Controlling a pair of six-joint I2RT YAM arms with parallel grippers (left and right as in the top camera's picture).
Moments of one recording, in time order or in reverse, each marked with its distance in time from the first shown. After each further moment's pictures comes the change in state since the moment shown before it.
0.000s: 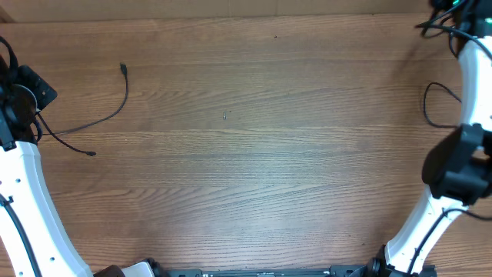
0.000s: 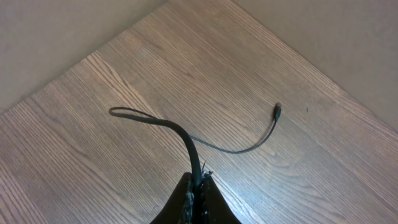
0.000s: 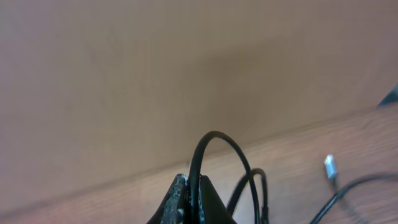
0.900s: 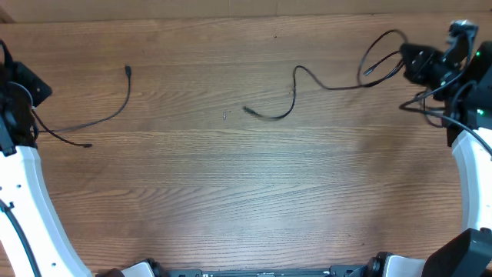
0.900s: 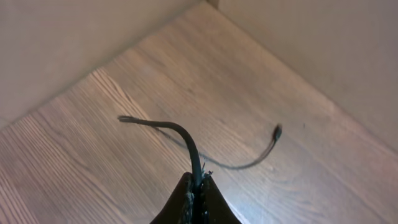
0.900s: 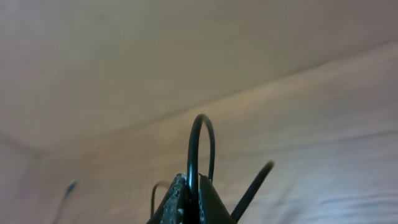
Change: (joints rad) left arm 0.000 -0.016 0.000 0.042 -0.022 0.000; right arm -0.028 -0.721 -0.918 0.250 -0.368 0.166
